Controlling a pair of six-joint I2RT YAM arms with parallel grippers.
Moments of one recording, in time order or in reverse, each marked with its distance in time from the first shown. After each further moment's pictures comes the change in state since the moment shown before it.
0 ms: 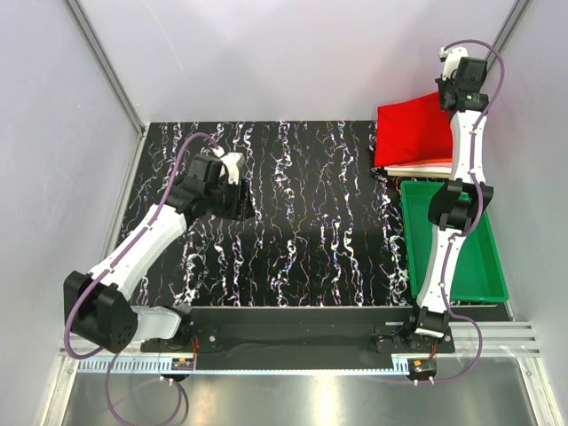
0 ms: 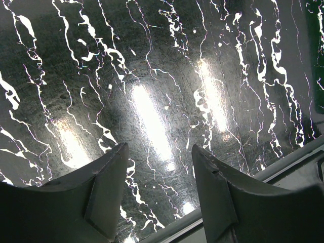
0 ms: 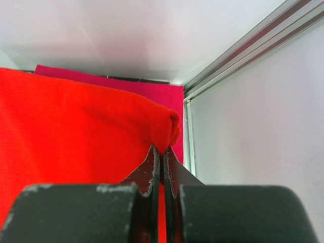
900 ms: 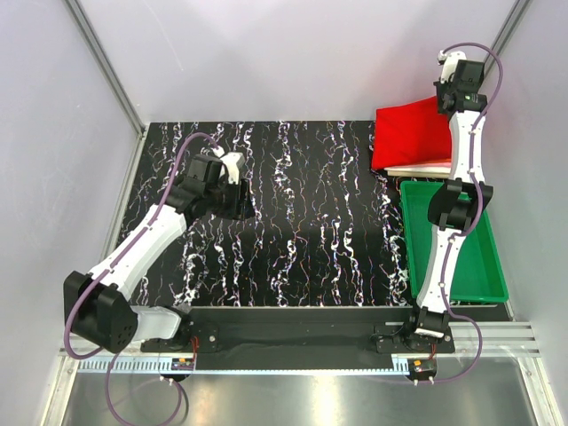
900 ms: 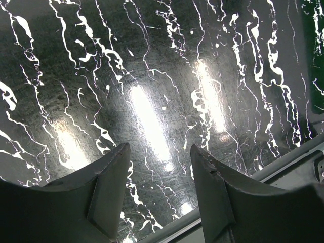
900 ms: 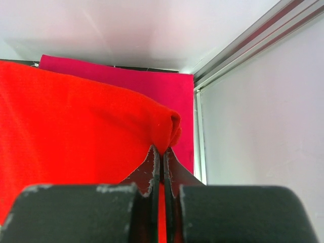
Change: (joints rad) left arm 0.000 -0.002 0.000 0.004 0.008 -0.007; right arm 0.006 0.000 -0.013 -0.034 -0.002 0.038
